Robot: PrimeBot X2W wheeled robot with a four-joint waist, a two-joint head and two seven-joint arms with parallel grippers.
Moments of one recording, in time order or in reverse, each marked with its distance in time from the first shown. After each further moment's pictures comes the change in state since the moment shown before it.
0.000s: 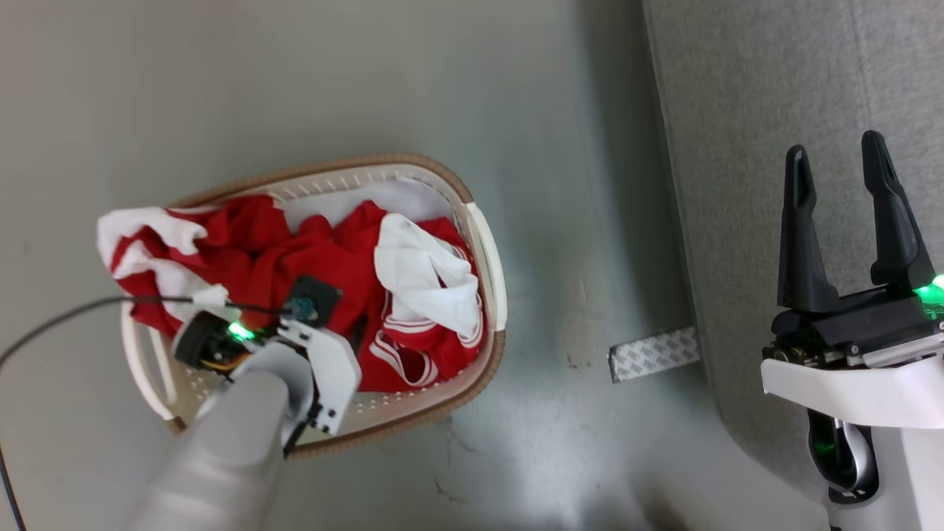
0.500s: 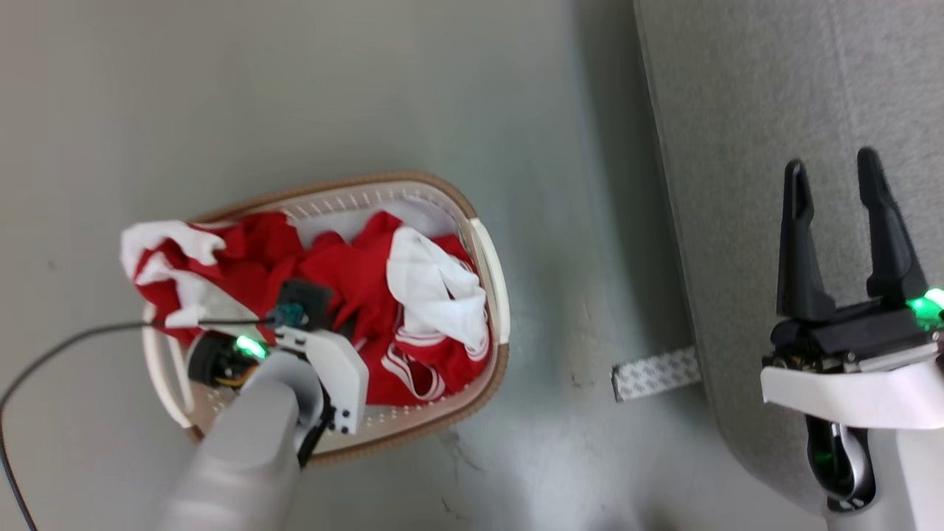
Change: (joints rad) left arm -0.031 -0.039 0.046 0.080 -0.092 -0.011 -0.094; right arm 0.010 0.000 -0.009 0.029 0.018 0.000 0.000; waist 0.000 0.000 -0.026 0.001
